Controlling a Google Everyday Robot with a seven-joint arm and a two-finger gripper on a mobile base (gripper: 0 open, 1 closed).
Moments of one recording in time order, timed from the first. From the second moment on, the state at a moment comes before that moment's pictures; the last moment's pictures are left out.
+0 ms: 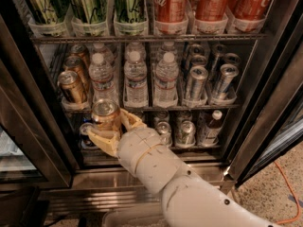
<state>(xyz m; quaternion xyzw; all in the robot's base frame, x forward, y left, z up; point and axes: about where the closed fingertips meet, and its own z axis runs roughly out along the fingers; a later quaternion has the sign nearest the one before) 0.472 0.079 0.871 -0.24 0.68 0.20 0.66</state>
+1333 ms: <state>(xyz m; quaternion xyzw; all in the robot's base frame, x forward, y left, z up) 0.528 0.051 0.899 -0.28 0.70 0.35 0.55</state>
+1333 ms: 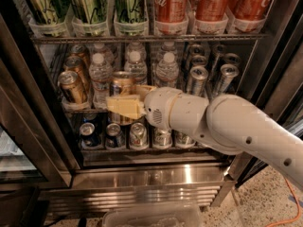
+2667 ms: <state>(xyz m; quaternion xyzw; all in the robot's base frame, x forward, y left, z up) 0.462 0.046 0.873 -0.31 0.73 0.39 0.47</state>
